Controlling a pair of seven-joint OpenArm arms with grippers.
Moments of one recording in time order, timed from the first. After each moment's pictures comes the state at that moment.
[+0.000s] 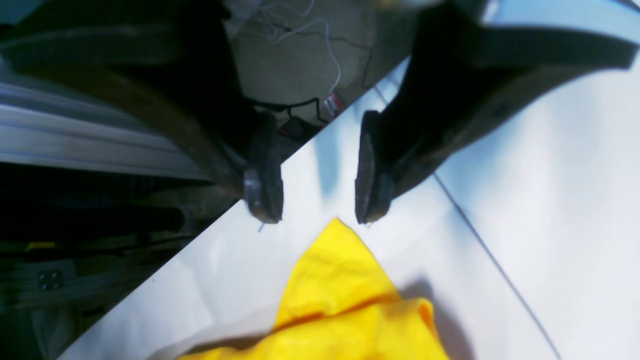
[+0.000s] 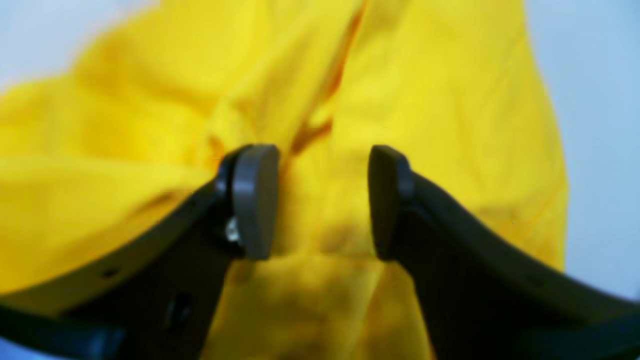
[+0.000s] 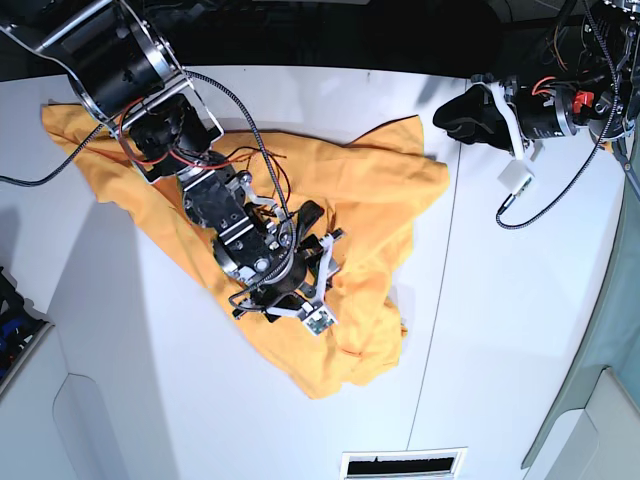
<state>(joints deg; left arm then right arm) 19.1 -28.8 -4.7 88.5 -54.5 -37.7 53.5 26.4 -1.1 -34.5 45.9 -3.3 5.3 -23.7</state>
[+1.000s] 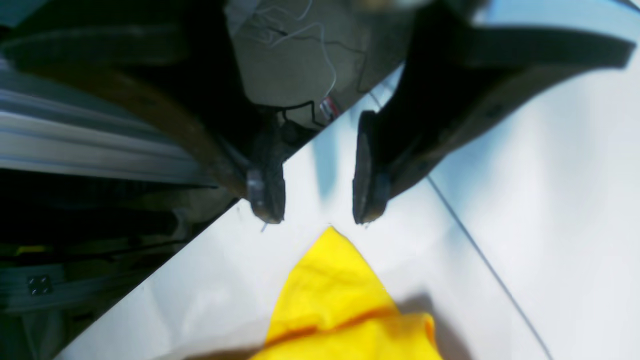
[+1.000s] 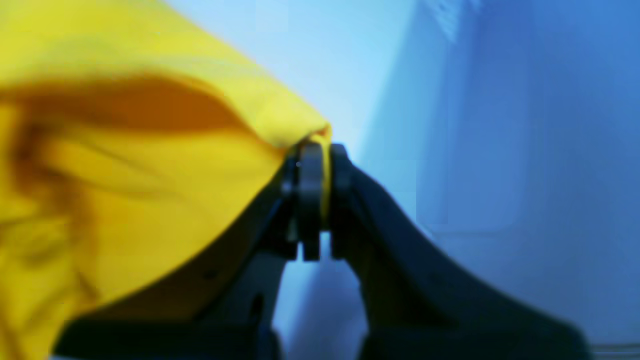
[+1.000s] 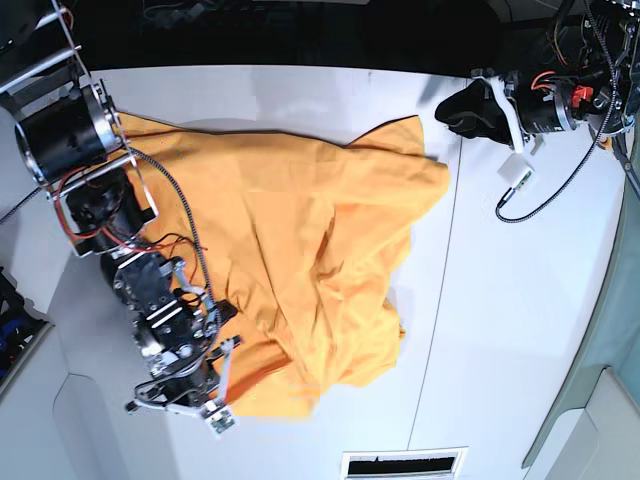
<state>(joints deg) 20.2 -28.9 -4.7 88.5 -52.7 -37.7 52.7 38.6 7.2 -29.2 45.0 -13.9 -1.1 -25.9</state>
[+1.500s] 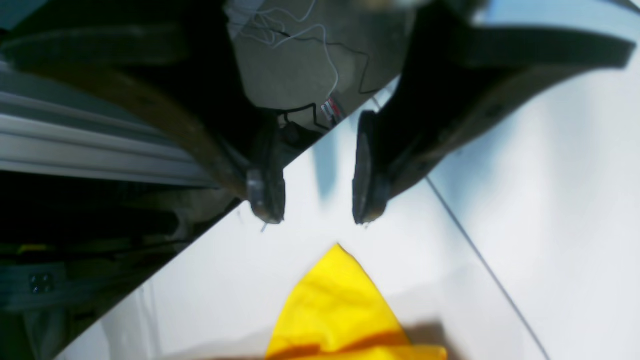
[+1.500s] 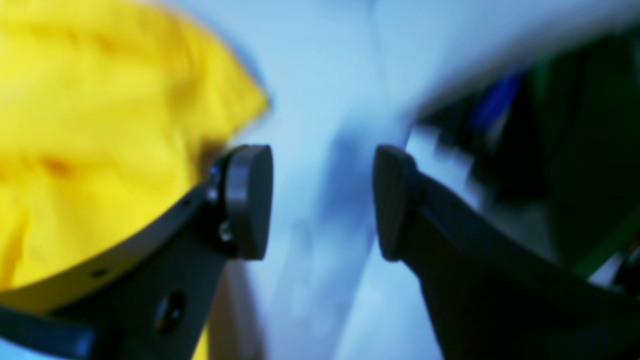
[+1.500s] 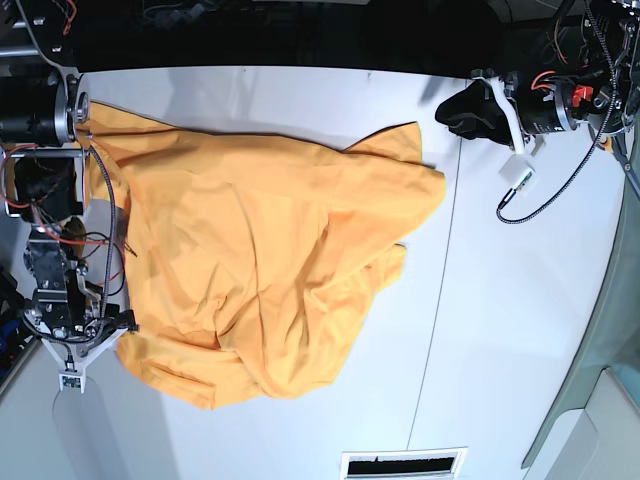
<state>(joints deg) 20.1 -28.9 -4.8 88.5 -52.9 -37.7 52.0 32.7 14.0 -2.9 47.9 -1.3 -4.3 -41.3</state>
